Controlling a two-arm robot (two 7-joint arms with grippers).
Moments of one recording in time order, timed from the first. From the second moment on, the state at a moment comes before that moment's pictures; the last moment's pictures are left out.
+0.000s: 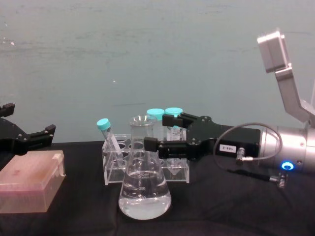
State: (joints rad) left arm -0.20 0.60 0.45 -1.41 -0.25 -0.12 0.03; right arm 0.64 0.19 -0.53 -0.75 0.45 -0.38 0.98
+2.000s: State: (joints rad) left arm -0.20 0.60 0.45 -1.41 -0.25 -0.12 0.03; right arm 0.72 0.12 -0.56 -0.62 0.43 -0.41 1.00
